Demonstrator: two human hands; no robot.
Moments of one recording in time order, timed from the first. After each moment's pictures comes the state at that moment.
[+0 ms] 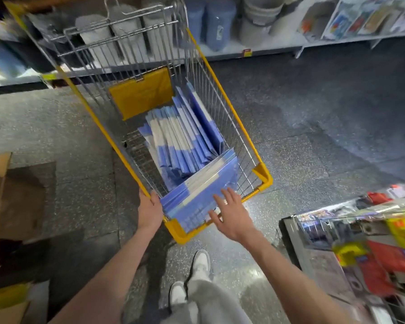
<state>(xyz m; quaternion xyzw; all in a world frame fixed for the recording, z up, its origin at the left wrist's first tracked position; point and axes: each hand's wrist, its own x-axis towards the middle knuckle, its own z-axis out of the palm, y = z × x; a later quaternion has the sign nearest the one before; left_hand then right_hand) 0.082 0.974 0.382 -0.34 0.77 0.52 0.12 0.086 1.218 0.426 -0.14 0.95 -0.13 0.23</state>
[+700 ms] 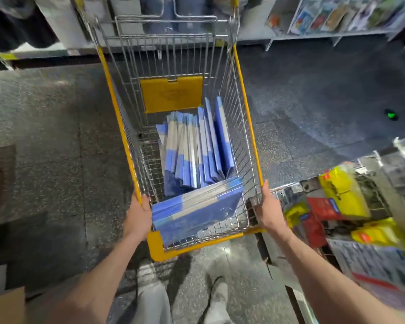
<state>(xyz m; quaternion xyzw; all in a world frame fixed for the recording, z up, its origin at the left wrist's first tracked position) 0.214 1.092 0.366 -0.28 0.81 0.49 0.17 0.200 1.444 0.436 0.22 0.93 -0.27 0.16</state>
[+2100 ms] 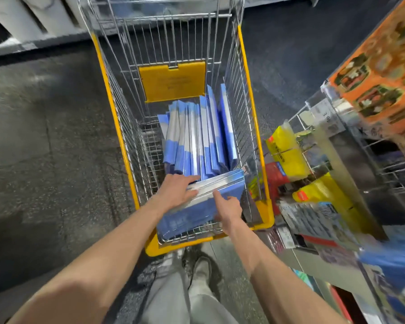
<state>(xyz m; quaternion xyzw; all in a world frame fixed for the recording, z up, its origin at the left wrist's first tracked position) 0.192 1.345 0.389 0.23 0.93 0.14 0.25 0.267 1.501 0.397 0.49 0.66 -0.53 0.18</state>
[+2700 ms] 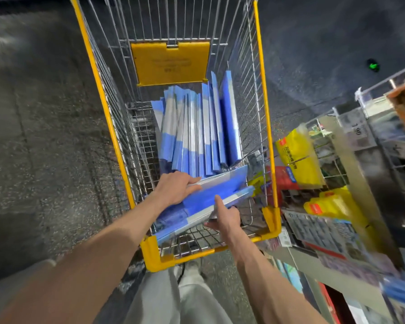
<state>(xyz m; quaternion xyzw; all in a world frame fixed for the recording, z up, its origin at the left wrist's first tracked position) 0.156 1.335 0.363 0.24 0.91 0.16 0.31 0.259 1.485 0.353 0.59 0.56 -0.57 0.15</state>
